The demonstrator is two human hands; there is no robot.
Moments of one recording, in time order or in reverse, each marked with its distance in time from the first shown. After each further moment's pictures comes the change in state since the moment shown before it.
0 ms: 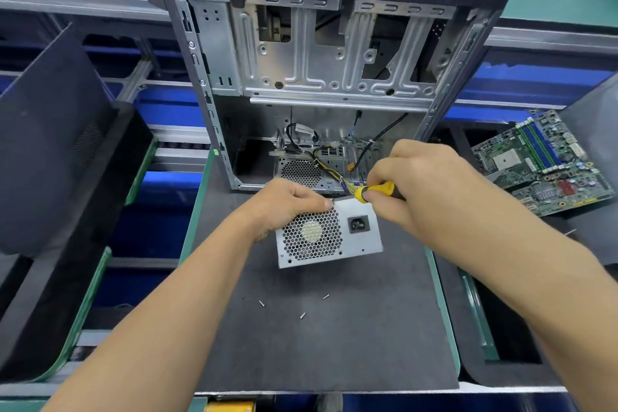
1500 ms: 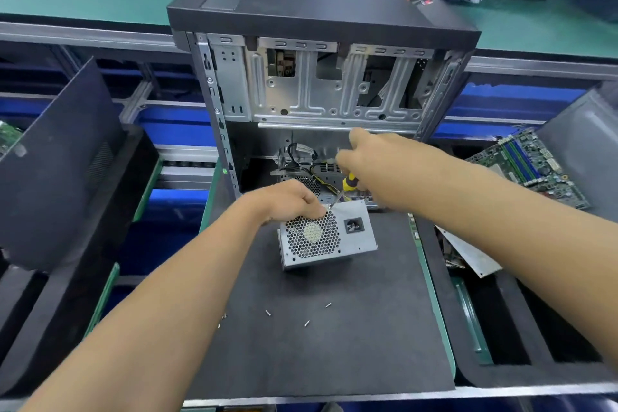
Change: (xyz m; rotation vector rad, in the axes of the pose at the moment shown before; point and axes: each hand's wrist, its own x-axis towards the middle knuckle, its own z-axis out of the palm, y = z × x) left_hand 0.018 0.031 -0.023 0.356 -0.160 -0.058; right_hand 0.053 -0.008 -0.016 -0.451 -0.169 -0.169
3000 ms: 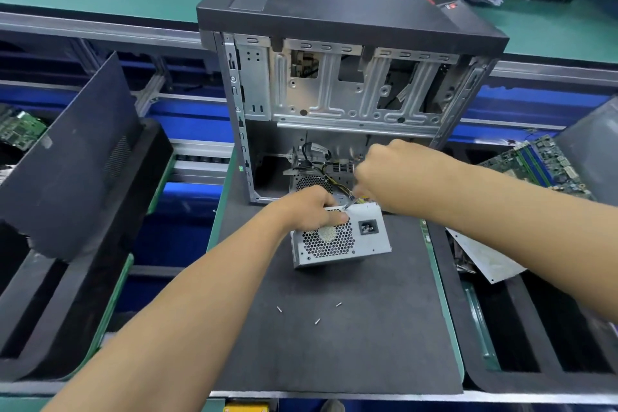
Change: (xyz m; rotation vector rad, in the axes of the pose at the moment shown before) left_hand 0.003 -0.002 0.013 0.167 0.038 0.067; right_hand 0.012 -0.011 -0.004 -0.168 -0.077 -0.115
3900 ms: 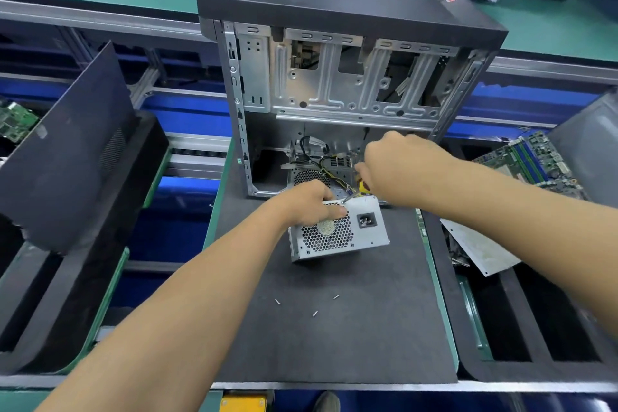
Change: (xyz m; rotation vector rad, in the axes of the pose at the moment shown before) left_hand -0.004 -0.001 0.004 0.036 0.048 0.039; right_hand 0.000 -0.002 0.002 0.215 -0.035 0.242
